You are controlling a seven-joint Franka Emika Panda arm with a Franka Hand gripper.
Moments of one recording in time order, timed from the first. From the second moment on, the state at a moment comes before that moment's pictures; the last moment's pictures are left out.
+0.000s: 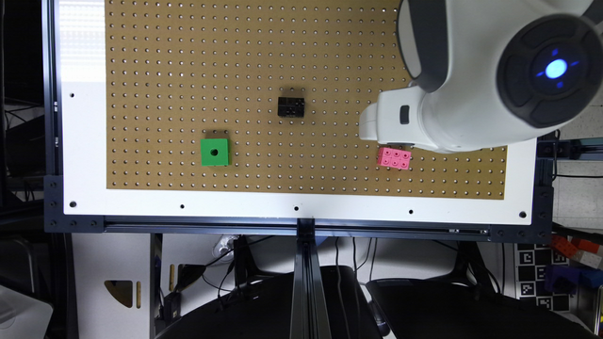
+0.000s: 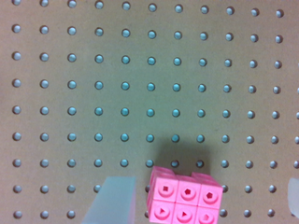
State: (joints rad) arm 0.19 0.38 0.15 -2.00 0.01 2.43 1.08
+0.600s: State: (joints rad) arm 0.18 0.46 0.14 -1.91 0.01 2.45 1.08
